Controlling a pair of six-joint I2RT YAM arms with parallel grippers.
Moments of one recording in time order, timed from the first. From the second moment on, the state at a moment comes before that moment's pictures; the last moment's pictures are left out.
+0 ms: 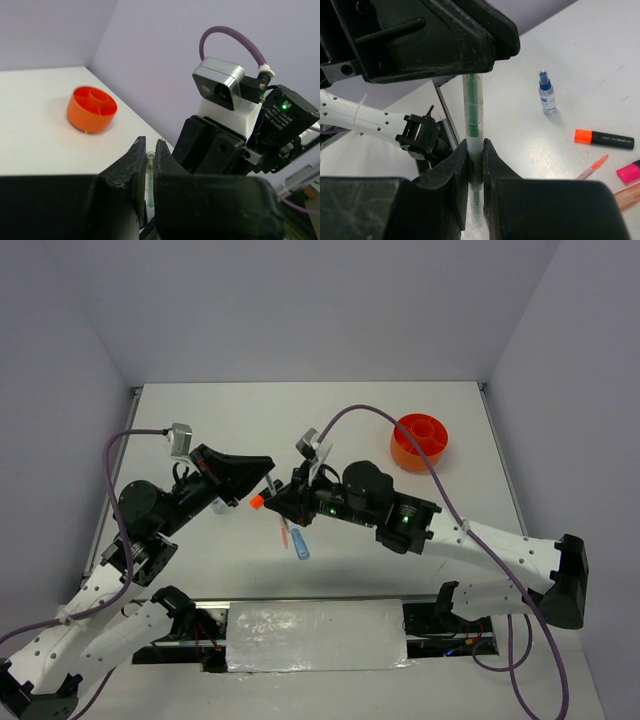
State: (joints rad) left arm -0.59 0.67 0.77 0.15 0.31 -0.66; right arm 1.13 1.16 1.00 0.10 -0.02 0.37
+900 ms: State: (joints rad) left arm -0.66 0.75 0.97 -0.13 0.10 -0.50; right arm 0.98 1.34 1.12 0.09 -0.31 0.27
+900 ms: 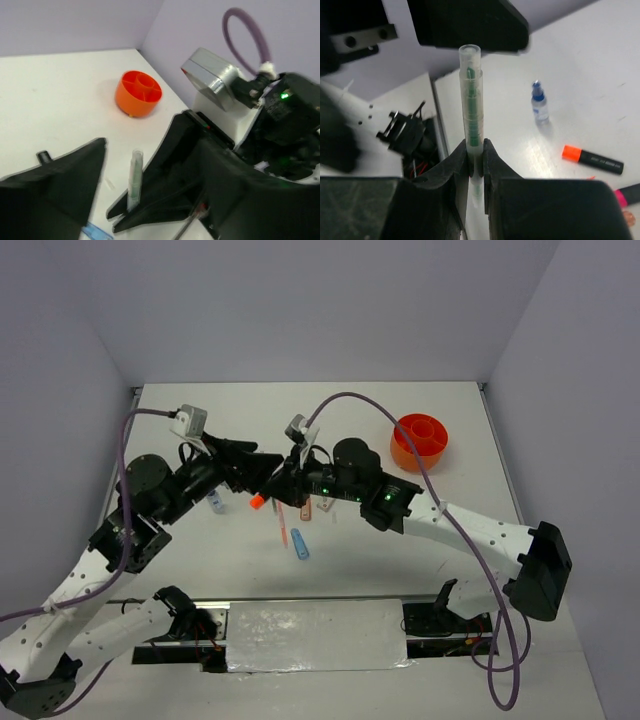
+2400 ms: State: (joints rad) left arm -0.67 0.57 0.85 -0.67 -0.12 -0.31; right arm 0.05 1.58 0.95 0.44 0.20 0.14
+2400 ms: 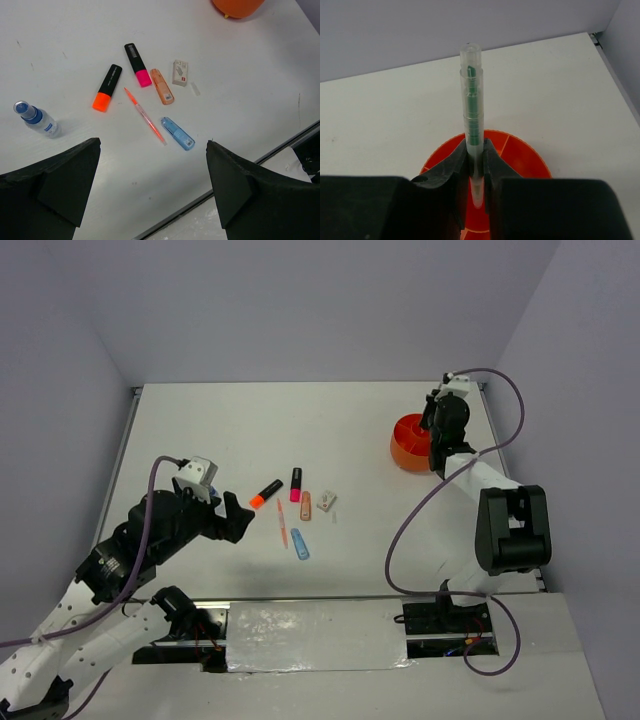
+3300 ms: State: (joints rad) left arm -0.67 0.86 0.88 -0.67 -0.23 -0.53; right arm 0.26 1.12 0.94 0.17 0.30 0.37
